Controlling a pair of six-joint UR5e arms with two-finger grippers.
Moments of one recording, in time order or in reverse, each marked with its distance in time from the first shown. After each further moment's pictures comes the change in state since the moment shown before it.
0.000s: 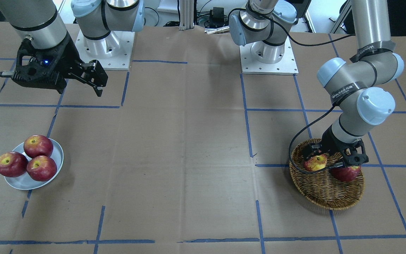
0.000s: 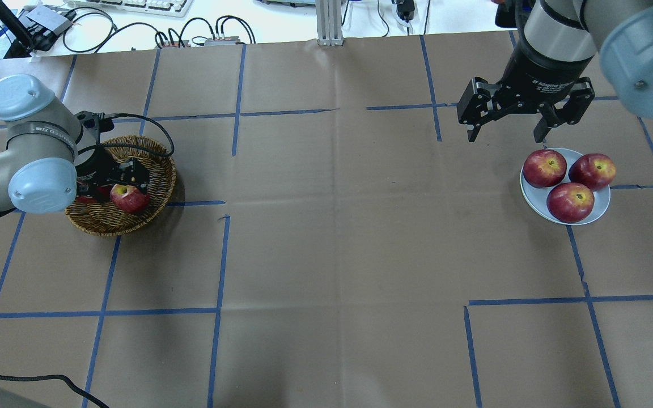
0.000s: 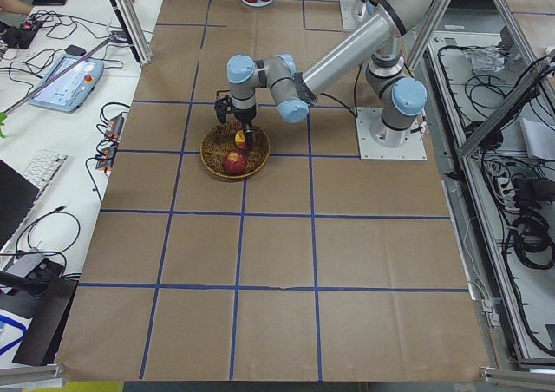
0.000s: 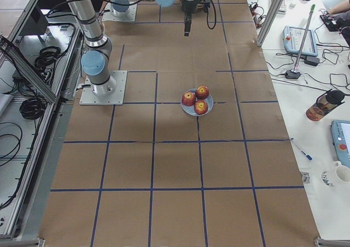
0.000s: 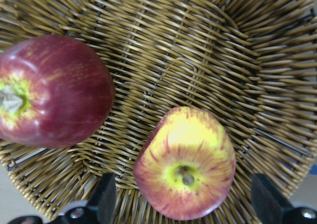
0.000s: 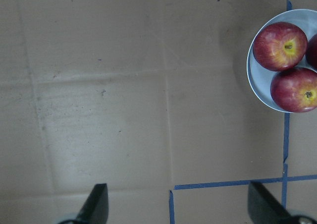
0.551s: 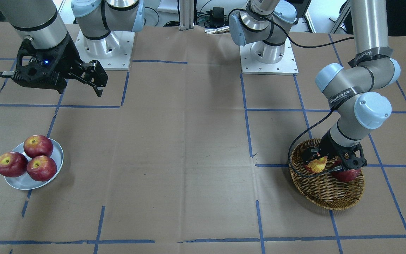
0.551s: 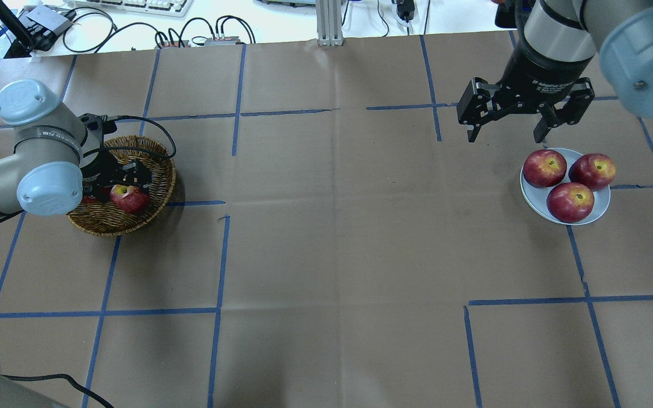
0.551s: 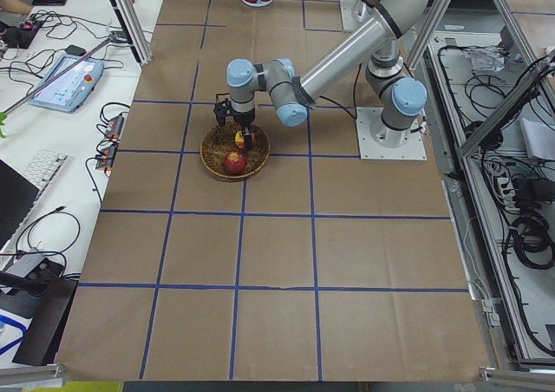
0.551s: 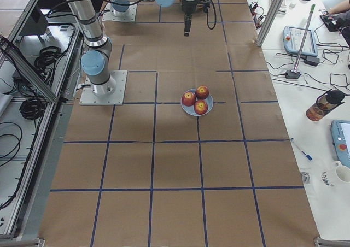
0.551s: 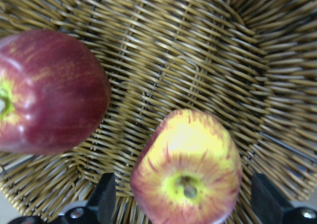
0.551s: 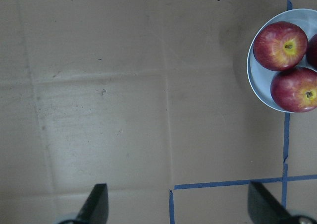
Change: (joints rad) left arm 0.001 -0.036 -0.002 0.057 0.001 -0.002; right arm 0.000 0.000 0.000 0.001 0.000 0.000
